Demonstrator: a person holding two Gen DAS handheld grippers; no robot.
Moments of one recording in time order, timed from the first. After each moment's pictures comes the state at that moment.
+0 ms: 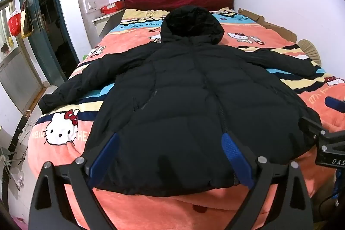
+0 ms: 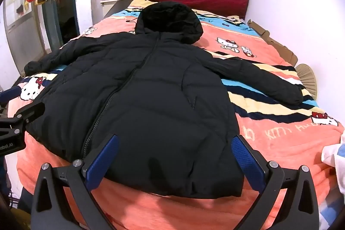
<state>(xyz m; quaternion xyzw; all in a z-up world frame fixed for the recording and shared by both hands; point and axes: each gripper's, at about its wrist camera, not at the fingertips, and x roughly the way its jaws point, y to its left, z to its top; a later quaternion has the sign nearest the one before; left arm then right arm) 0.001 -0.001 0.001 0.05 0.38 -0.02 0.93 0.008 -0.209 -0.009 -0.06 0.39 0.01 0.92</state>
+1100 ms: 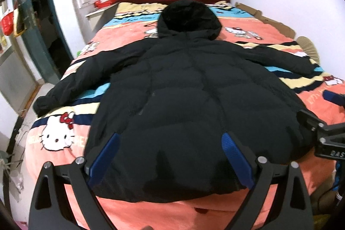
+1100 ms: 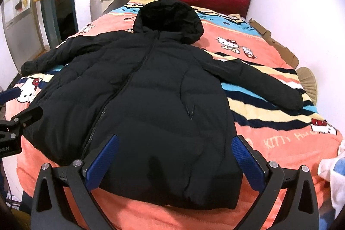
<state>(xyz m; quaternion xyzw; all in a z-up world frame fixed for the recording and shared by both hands) 0.029 0.008 0.002 0.05 0.40 -0.02 0.91 0.033 -0.209 -0.004 -0.07 0.41 0.01 0.91</state>
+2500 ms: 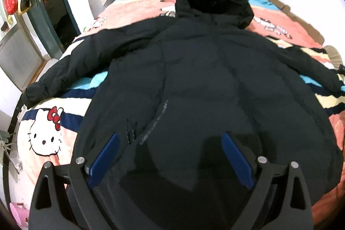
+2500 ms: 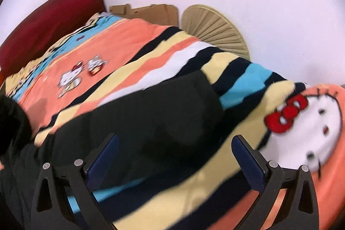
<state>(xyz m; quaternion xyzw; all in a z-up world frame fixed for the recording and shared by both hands) 0.138 0.013 -0.046 0.02 0.48 0.02 0.88 0.244 -0.613 -0.065 0.20 0.38 -0.33 0.84</state>
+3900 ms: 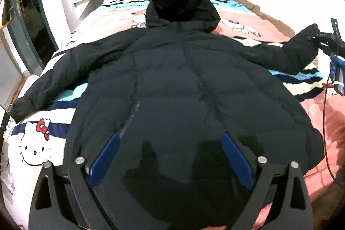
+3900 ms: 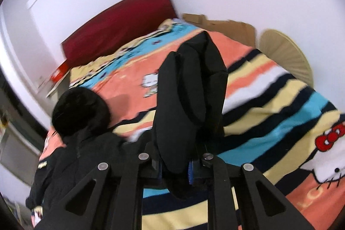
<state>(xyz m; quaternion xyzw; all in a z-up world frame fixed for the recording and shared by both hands) 0.097 0.004 -0.015 0.02 0.44 -0.08 0.89 0.242 -0.514 0.027 0.21 0.33 -0.09 0.92</state>
